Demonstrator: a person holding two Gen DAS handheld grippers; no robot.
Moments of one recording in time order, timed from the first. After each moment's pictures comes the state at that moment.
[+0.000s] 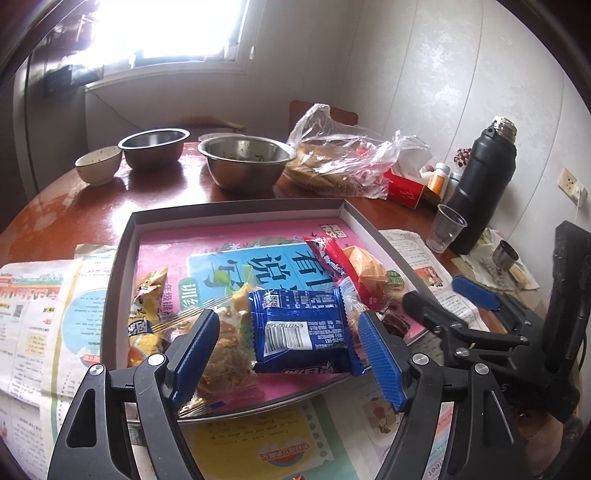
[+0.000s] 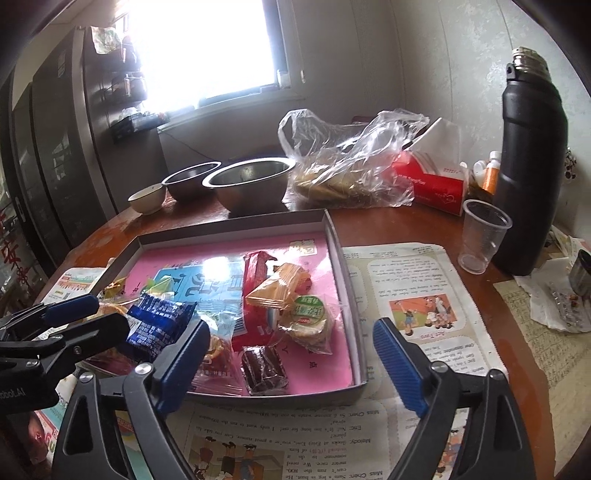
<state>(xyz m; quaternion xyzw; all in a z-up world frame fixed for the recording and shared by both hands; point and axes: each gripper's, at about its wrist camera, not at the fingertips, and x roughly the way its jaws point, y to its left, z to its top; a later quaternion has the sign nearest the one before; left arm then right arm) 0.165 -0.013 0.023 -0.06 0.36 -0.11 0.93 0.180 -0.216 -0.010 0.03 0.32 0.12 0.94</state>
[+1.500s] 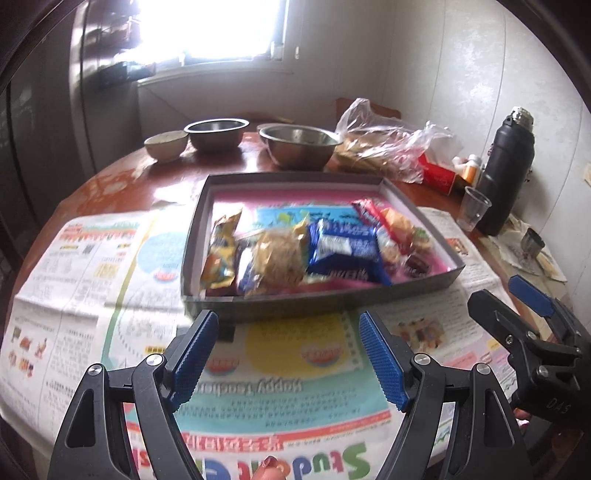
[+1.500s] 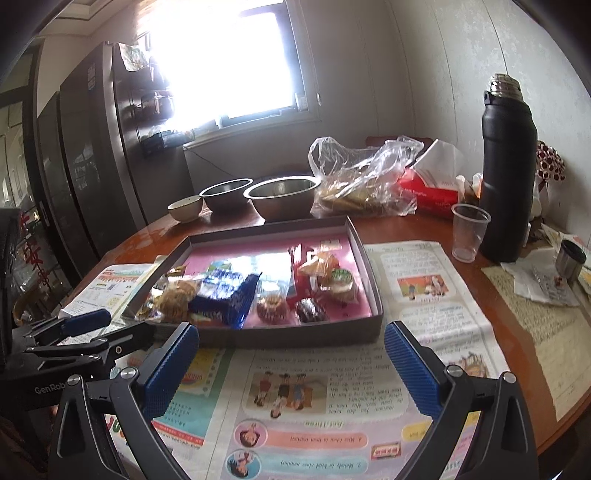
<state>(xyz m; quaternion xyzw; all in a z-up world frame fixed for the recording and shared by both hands) 0.079 0.002 0.016 -0.04 0.37 0.00 0.93 0.090 -0.213 0.007 0.05 0.29 0.16 0.94</state>
